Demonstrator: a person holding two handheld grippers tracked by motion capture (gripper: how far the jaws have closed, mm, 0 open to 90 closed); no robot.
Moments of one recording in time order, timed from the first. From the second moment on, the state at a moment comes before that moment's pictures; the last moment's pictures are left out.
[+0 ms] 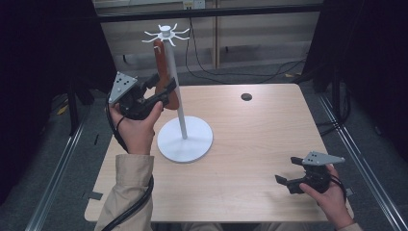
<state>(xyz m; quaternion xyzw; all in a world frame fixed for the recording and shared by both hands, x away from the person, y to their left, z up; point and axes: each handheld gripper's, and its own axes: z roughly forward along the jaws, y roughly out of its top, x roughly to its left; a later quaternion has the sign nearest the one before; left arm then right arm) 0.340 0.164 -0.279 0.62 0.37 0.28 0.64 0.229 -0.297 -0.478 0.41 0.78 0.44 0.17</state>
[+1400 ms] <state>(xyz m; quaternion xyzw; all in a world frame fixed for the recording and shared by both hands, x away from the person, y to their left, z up) 0.310 0.177 -0.365 0.66 0.39 0.27 0.59 0.244 -0.280 -0.479 0.40 0.79 0.44 0.16</state>
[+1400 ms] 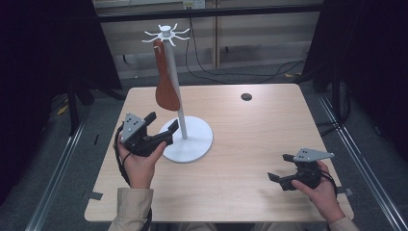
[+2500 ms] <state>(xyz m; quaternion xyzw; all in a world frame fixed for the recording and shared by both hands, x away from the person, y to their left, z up) 0.296 0.181 -0.430 0.70 0.40 0.23 0.55 0.250 -0.271 -0.478 0.39 0.79 0.44 0.16</state>
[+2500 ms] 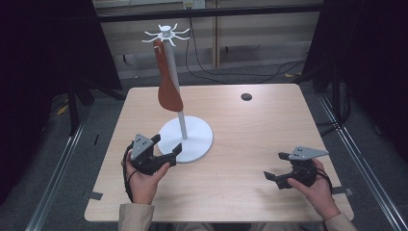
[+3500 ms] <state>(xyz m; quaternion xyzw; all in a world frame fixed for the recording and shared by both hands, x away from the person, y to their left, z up) 0.294 0.189 -0.466 0.74 0.42 0.20 0.49 0.251 -0.269 -0.480 0.38 0.80 0.44 0.16</state>
